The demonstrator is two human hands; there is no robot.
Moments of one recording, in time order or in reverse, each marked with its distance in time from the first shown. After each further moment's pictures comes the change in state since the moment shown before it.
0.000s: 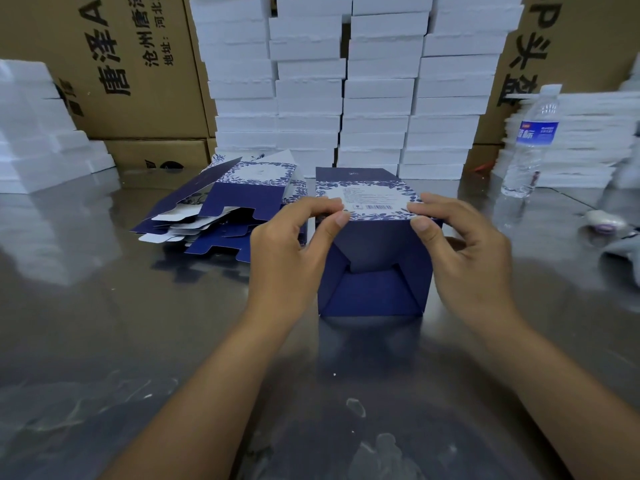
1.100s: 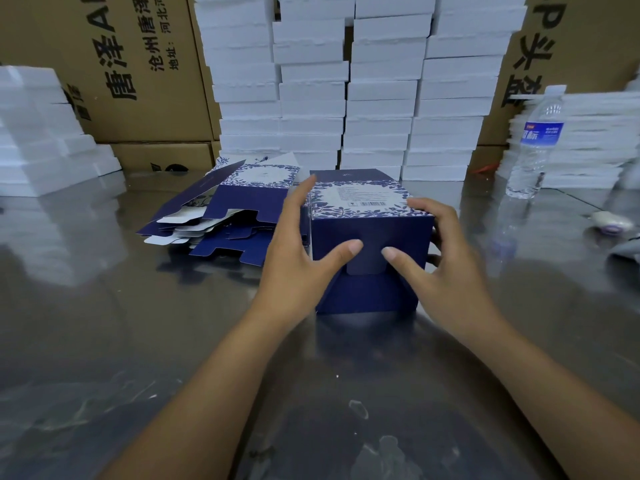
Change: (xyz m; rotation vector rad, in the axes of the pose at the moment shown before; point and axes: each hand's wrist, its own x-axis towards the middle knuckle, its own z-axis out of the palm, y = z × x) left_hand -0.005 -0.019 0.000 -0.158 -0.275 -0.278; right_hand -0.009 0.009 0.007 0.068 -0.236 0.082
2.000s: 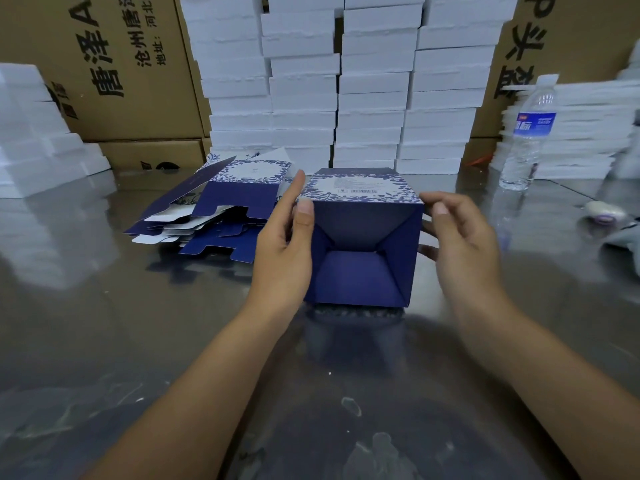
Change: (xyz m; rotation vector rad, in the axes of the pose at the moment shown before) left_hand 0.003 0.009 0.009 -0.221 0.130 -0.112; right_hand 0.011 -0.004 -0.001 0.234 0.287 0.216
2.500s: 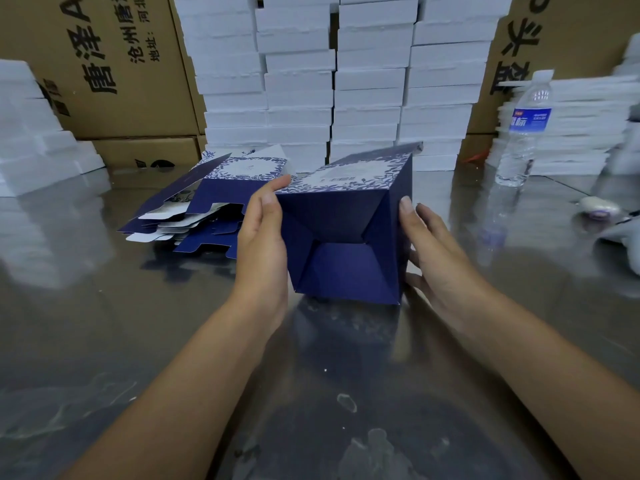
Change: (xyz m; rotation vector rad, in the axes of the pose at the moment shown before) left_hand 0.006 0.000 -0.006 -0.259 0.068 -0.151; right_hand -0.002 0.003 0.001 0.058 -0.264 0.472
